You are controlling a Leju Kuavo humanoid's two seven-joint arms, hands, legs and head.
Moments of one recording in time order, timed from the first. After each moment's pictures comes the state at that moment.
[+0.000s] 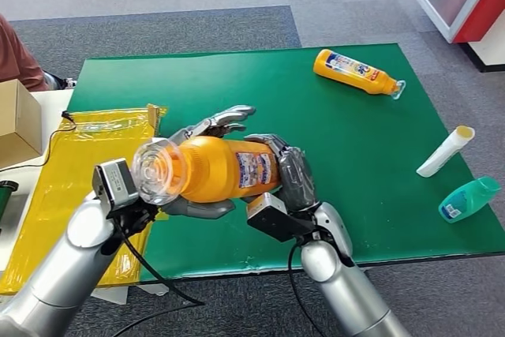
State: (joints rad) left arm -0.51 0.09 -0.60 -1.61 0.17 -0.34 -0.17; right arm -0.27 0.05 0.46 -1.36 0.67 -0.25 -0.39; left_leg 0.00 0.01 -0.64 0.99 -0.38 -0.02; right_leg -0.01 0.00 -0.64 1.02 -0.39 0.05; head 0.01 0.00
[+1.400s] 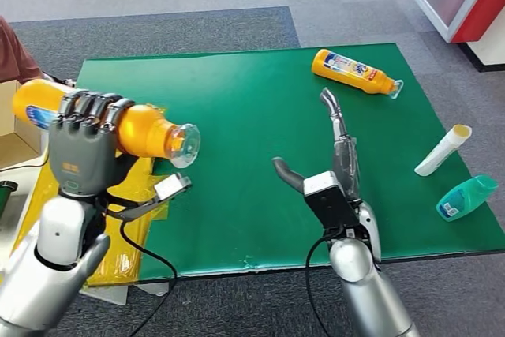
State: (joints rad) left arm -0.38 0.23 -0.51 -1.67 -1.53 0.41 0.33; right arm -0.19 0.05 0.30 -1.57 0.57 -0.31 -0.32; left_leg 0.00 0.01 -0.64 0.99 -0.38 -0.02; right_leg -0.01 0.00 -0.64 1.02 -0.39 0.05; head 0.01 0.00
